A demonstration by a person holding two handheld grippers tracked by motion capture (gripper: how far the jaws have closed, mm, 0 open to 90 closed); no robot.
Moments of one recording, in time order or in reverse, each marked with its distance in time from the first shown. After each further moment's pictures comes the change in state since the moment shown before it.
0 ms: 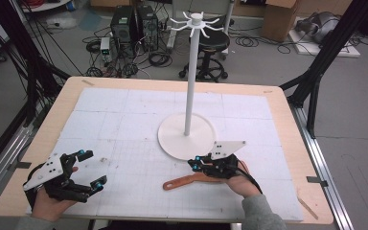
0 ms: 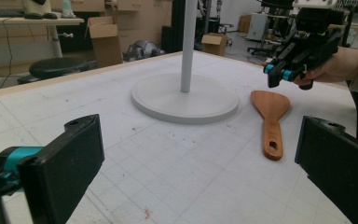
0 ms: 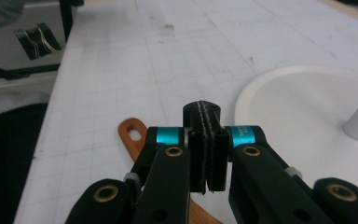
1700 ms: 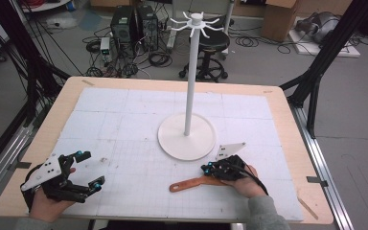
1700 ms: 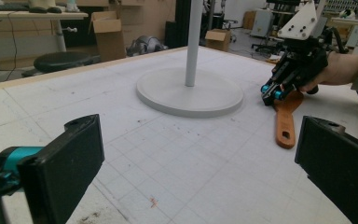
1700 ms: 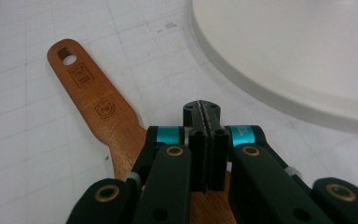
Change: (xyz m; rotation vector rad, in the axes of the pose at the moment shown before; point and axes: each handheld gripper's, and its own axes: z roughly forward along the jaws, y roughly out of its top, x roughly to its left) left arm 0.003 -0.003 -0.004 0.019 0.012 -0.008; right arm -0.016 -0.043 -0.010 0.221 -0.087 0.132
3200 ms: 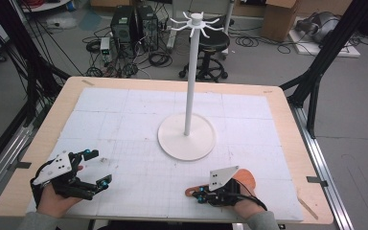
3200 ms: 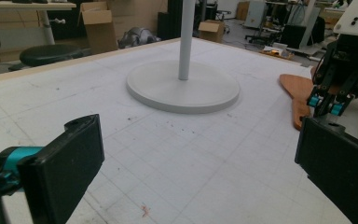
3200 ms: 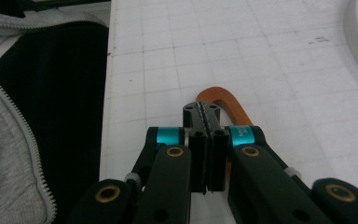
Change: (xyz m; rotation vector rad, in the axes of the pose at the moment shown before) left arm 0.001 -0.001 0.018 0.036 -0.031 0.008; right arm 0.069 -0.001 0.000 0.012 0.176 -0.204
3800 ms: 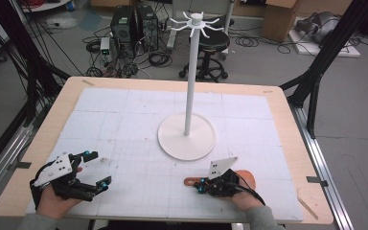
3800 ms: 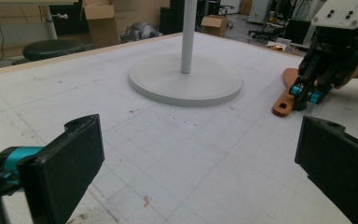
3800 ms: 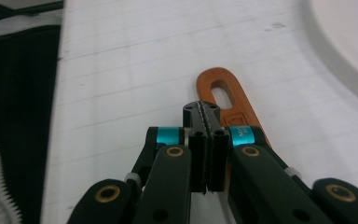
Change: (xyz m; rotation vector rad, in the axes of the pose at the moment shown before) left arm -0.001 -0.004 -0.003 0.026 0.014 0.002; right arm -0.026 -0.001 0.002 0.017 -0.071 0.091
